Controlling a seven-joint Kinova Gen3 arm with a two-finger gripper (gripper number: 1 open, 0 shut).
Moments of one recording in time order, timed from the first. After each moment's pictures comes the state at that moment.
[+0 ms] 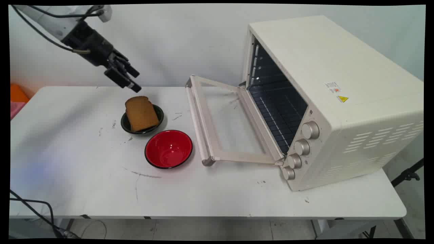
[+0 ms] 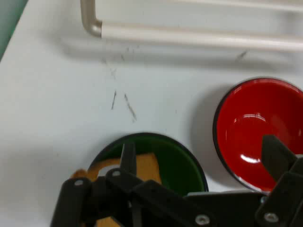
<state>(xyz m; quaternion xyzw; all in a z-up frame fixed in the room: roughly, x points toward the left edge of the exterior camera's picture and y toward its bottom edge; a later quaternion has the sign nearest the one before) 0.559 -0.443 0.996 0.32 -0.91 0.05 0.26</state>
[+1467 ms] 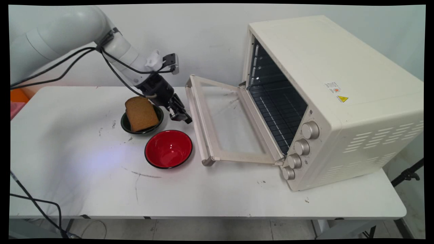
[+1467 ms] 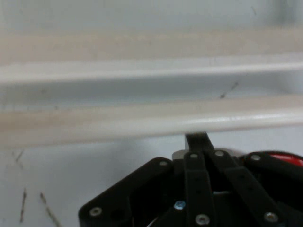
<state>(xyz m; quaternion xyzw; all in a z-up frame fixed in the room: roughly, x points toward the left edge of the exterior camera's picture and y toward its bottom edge) 0.423 -0.486 0.871 0.27 -0.93 0.02 0.25</state>
